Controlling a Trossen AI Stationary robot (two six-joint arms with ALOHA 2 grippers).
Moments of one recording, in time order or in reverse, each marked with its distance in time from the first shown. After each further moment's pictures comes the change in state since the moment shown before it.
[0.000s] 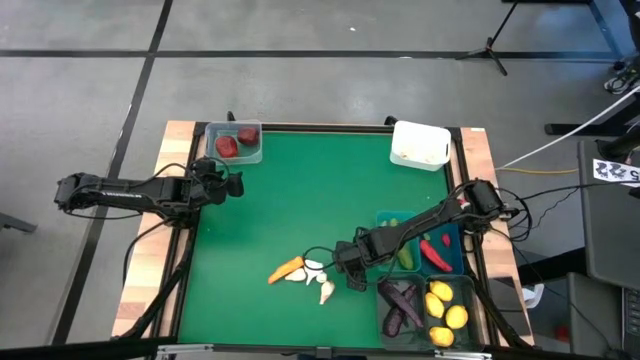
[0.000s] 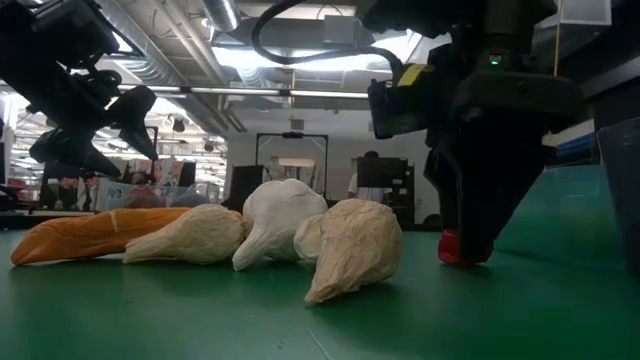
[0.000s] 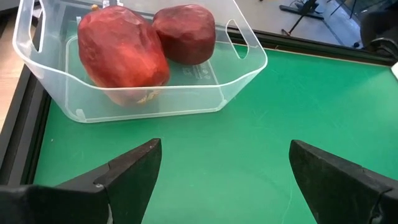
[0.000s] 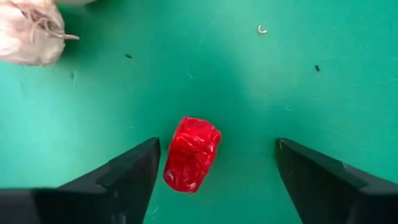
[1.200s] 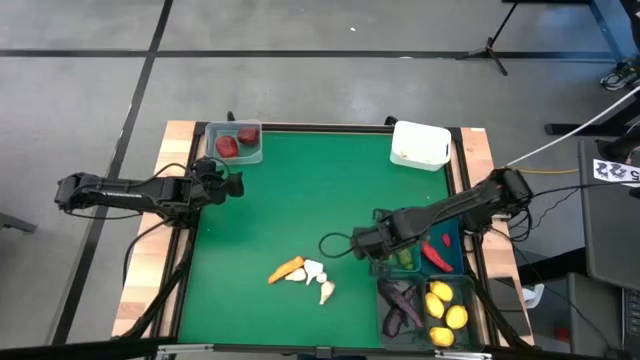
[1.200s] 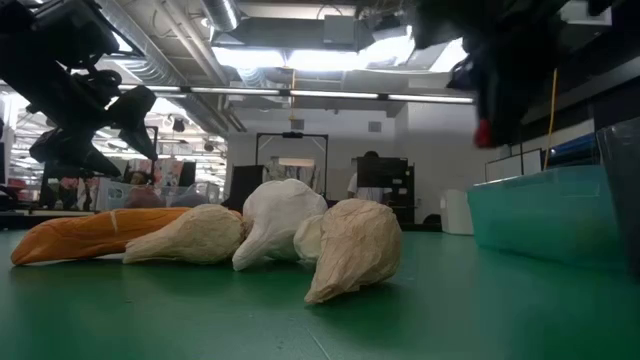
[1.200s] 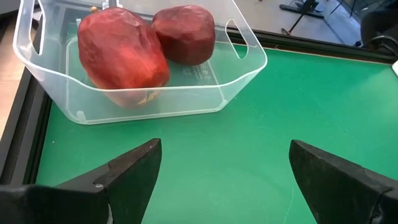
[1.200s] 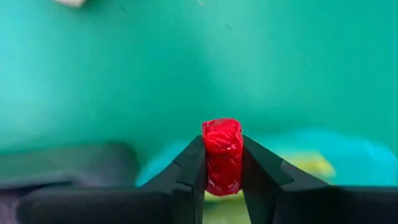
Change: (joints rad) left arm 0.000 0.000 0.000 -0.001 0.000 0.012; right arm -0.005 -0.246 0.074 -0.386 0.065 -0.122
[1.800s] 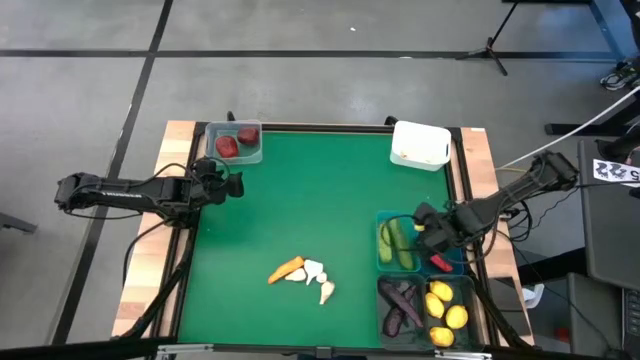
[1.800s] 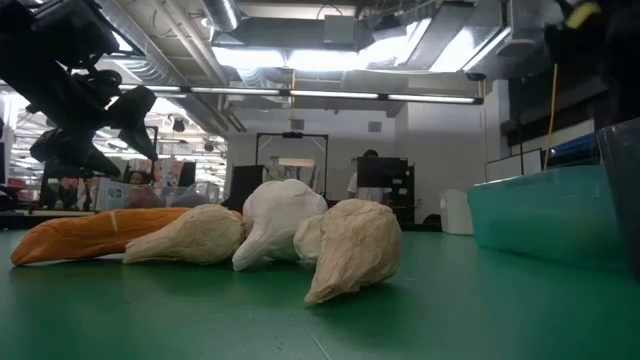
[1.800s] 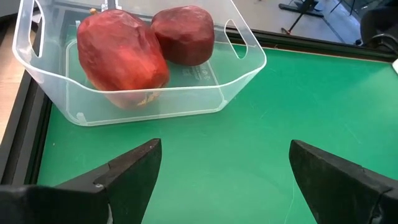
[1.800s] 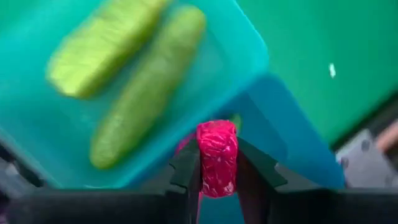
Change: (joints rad) left arm 0.000 0.000 0.000 0.002 -0.001 0.013; right arm 0.173 -0.509 -0.411 -0.244 0.140 0.774
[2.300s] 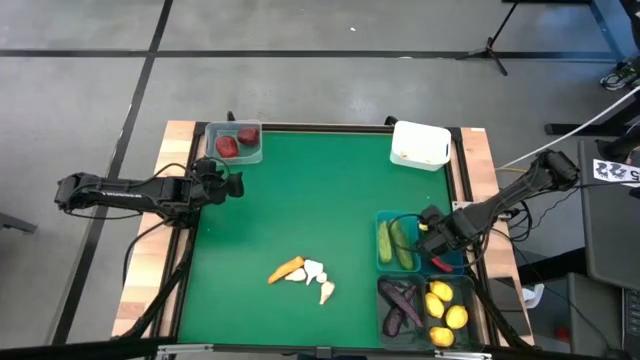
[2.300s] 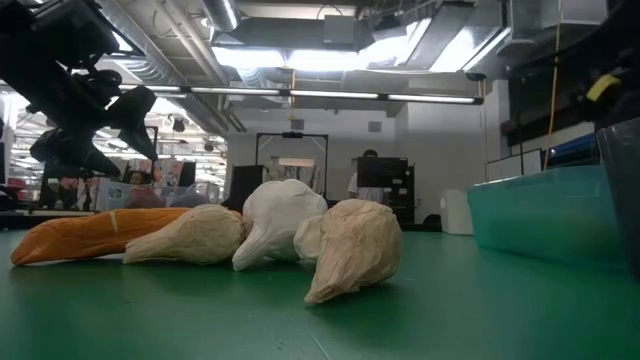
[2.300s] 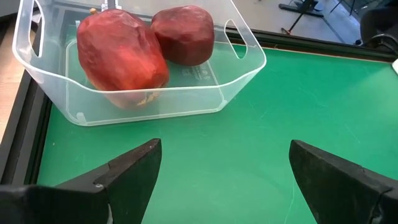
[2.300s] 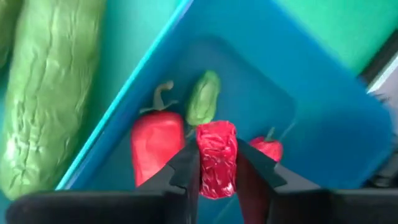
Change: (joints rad) left arm 0.000 0.000 0.000 0.000 0.000 0.000; right arm 0.022 -0.041 -0.245 0.123 -0.112 0.283
